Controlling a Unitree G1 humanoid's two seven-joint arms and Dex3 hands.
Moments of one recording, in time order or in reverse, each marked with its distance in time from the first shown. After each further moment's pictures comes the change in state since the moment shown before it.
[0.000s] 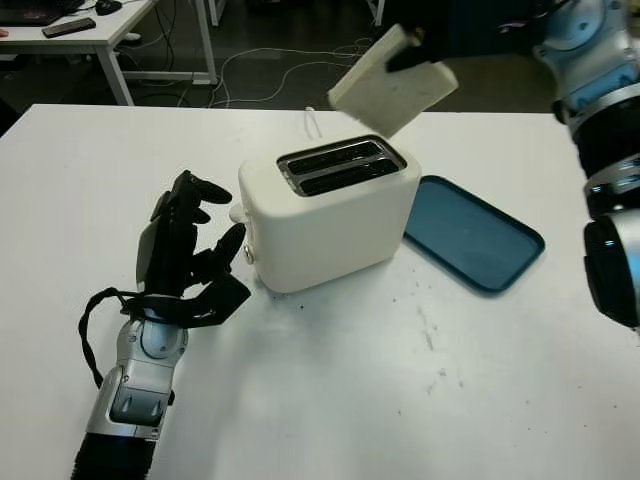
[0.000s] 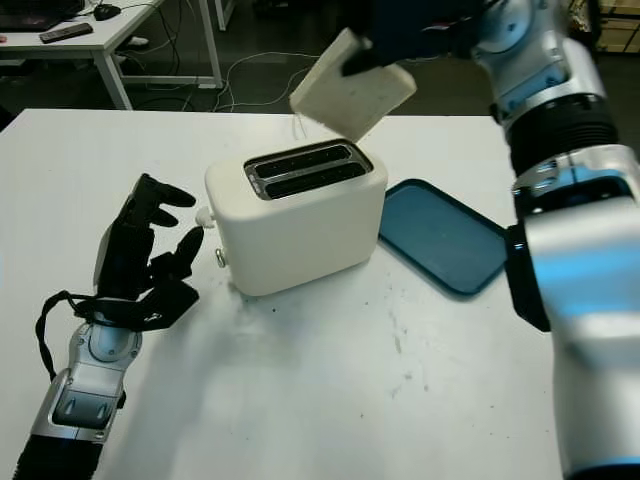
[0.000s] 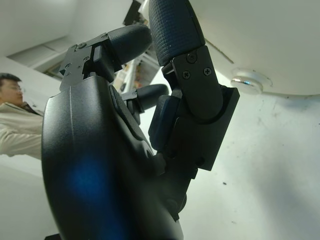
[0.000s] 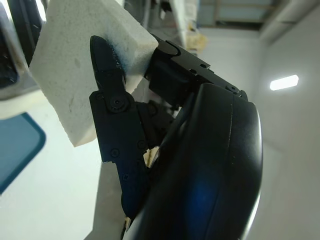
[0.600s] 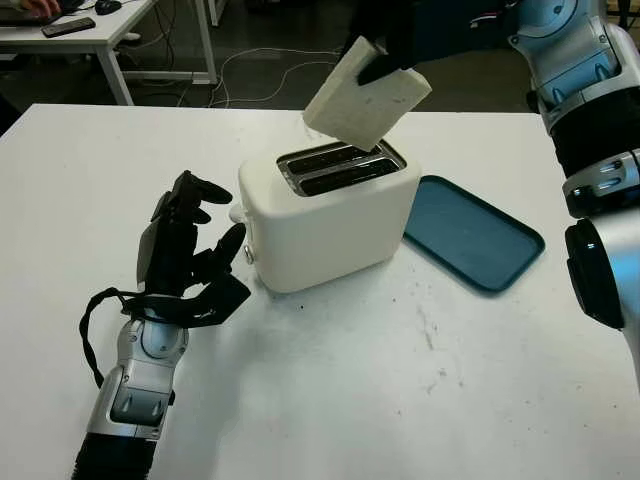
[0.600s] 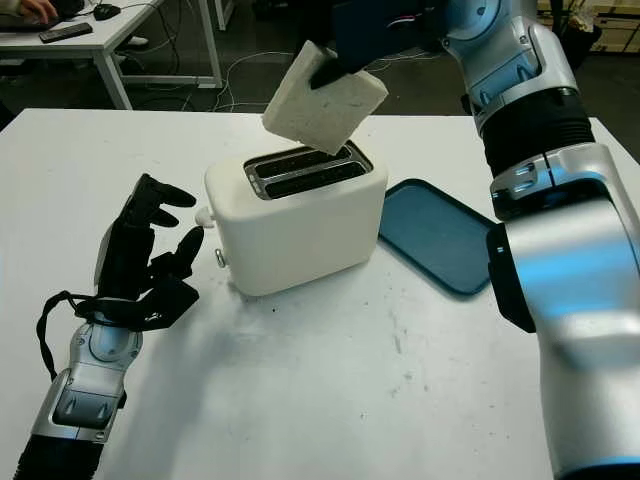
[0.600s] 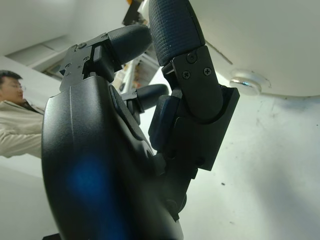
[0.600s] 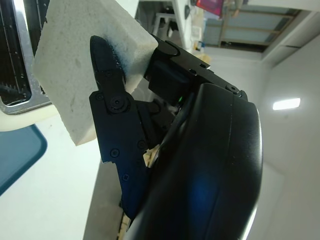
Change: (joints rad) left arm 0.000 -0.003 0.000 0.000 -0.007 0.000 -0.002; right arm 0.000 0.008 -0.030 -0.123 0.041 0.053 0.126
